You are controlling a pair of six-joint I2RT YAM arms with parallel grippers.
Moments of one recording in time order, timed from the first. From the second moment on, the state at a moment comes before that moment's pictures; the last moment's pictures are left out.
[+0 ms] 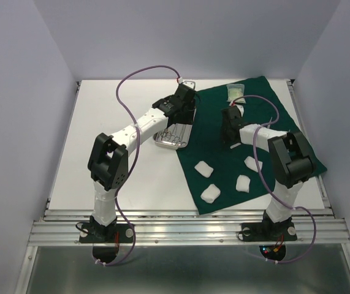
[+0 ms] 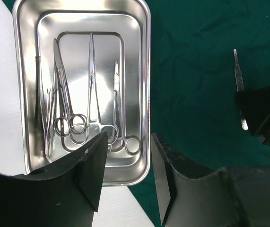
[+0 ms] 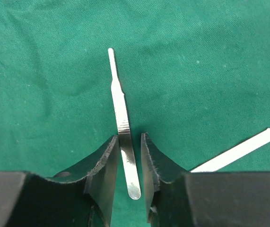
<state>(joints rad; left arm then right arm) -0.69 1.96 1.74 -0.57 -0.24 -0.37 0.34 1.86 1.12 -0.16 0.21 0.48</state>
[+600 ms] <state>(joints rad) -0.69 1.96 1.74 -0.57 -0.24 -0.37 0.36 1.85 1.13 -0.18 0.23 0.48</state>
